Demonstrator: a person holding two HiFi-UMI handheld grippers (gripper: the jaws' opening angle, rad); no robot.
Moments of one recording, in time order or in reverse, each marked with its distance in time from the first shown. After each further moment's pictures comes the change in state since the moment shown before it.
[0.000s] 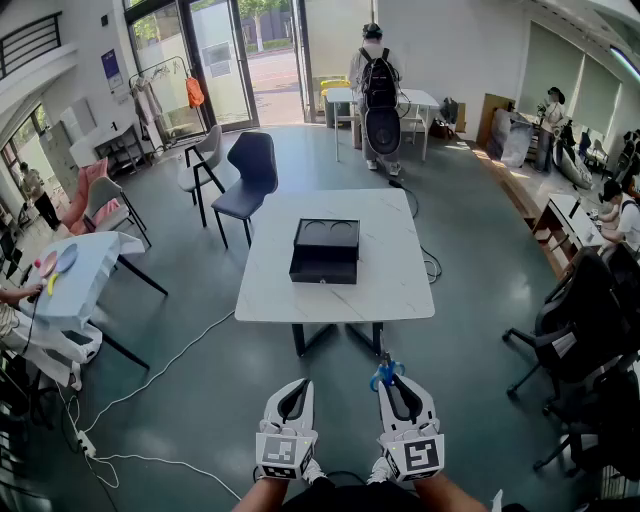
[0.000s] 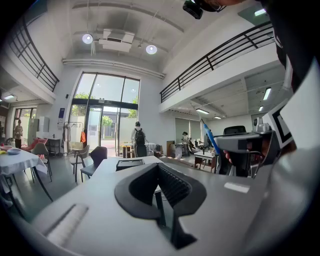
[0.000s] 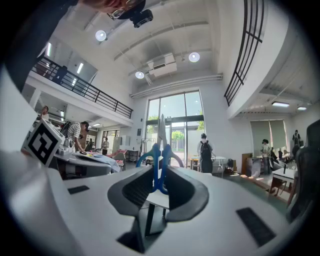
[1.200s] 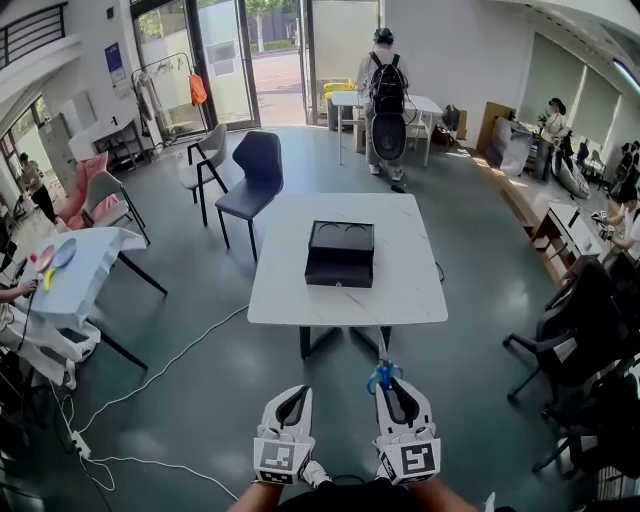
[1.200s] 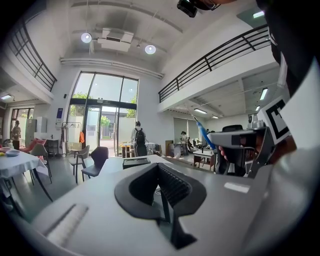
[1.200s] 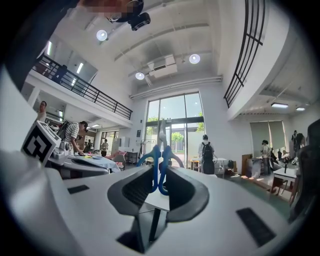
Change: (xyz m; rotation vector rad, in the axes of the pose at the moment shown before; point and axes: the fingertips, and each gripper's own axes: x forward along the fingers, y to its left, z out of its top) left arm -0.027 0.049 -0.027 0.031 -0.001 -0.048; right arm 0.028 0.056 0.003 -0.002 -0.018 -0.018
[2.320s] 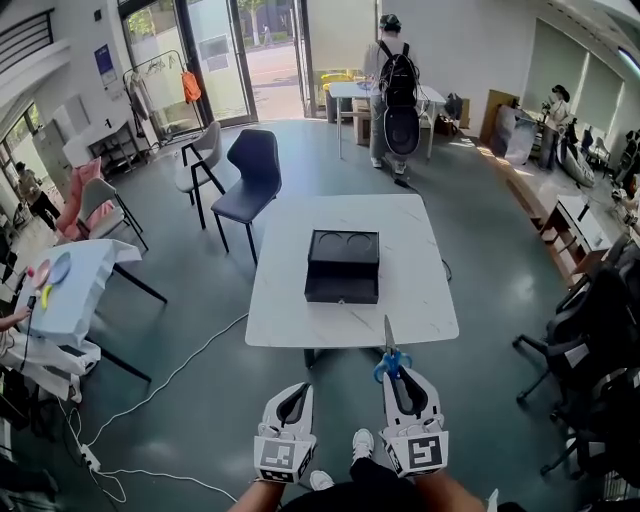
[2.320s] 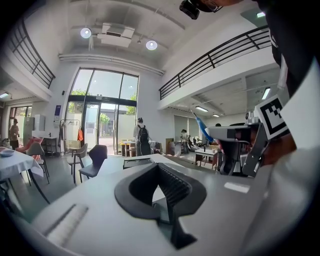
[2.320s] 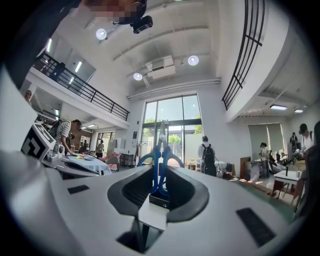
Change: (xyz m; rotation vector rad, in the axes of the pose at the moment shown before) left arm 0.085 0.052 0.005 -0.020 0.026 -0.002; right arm 0.097 -0.049 0.008 -0.016 -0.030 -0.031
